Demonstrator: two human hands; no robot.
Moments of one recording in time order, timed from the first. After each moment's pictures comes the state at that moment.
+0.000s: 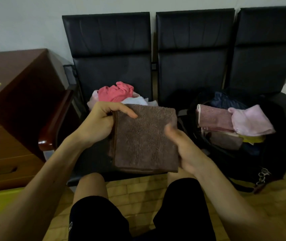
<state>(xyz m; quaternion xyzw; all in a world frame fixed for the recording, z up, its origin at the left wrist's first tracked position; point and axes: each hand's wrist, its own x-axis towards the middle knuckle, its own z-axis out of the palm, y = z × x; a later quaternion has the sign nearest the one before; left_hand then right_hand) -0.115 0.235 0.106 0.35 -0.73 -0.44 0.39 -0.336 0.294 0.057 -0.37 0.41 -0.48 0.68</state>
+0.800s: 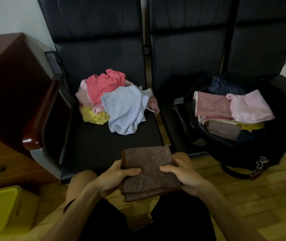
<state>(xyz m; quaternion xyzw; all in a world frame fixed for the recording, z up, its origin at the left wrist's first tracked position) -0.141 0.267 -0.041 0.52 -0.38 -0.74 0.19 -0.367 0.302 -0.055 -0.26 0.57 -0.31 0.72</state>
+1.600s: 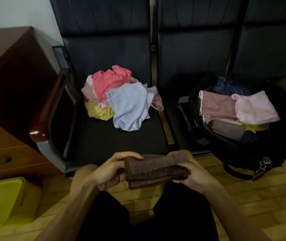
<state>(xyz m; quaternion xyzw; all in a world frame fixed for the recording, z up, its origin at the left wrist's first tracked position) -0.119 0.274 -0.040 0.37 -0.37 -0.81 0.28 -0.376 0.313 -0.066 -0.30 0.43 -0.44 0.73</state>
